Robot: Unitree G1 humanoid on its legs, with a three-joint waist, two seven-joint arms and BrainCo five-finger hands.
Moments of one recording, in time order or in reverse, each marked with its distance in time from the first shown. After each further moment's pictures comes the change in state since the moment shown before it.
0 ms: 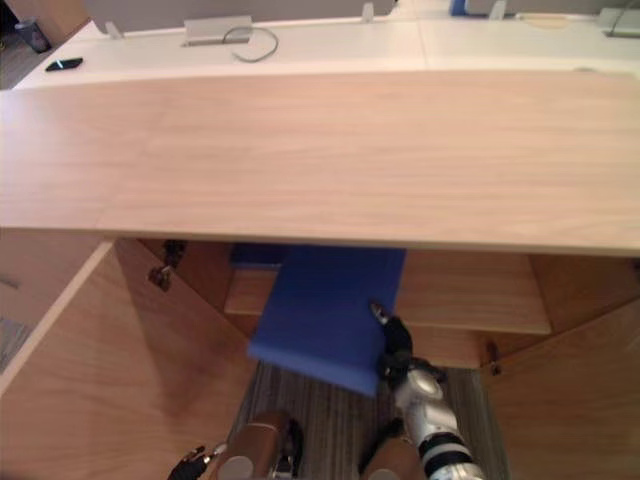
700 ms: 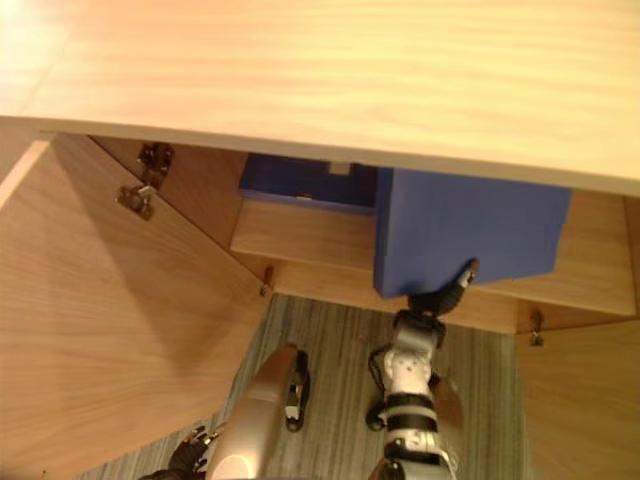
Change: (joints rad) left arm 0.004 0.000 -0.052 -0.089 -0.052 0.001 0.040; right arm -0.248 0.224 -0.241 -0.126 0.628 -0.330 -0.217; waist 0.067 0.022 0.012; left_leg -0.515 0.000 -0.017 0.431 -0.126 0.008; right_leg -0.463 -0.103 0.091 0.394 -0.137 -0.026
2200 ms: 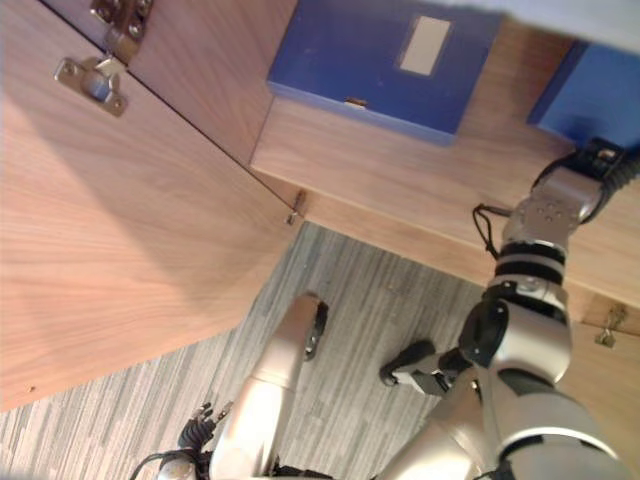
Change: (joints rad) left arm -0.007 0.022 -0.140 -0.105 -0.099 0.005 0.118; right arm -0.691 -0.571 -0.302 0.475 -0.012 0.036 -0.359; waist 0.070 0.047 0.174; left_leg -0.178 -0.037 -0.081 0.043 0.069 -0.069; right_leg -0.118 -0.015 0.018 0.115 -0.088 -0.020
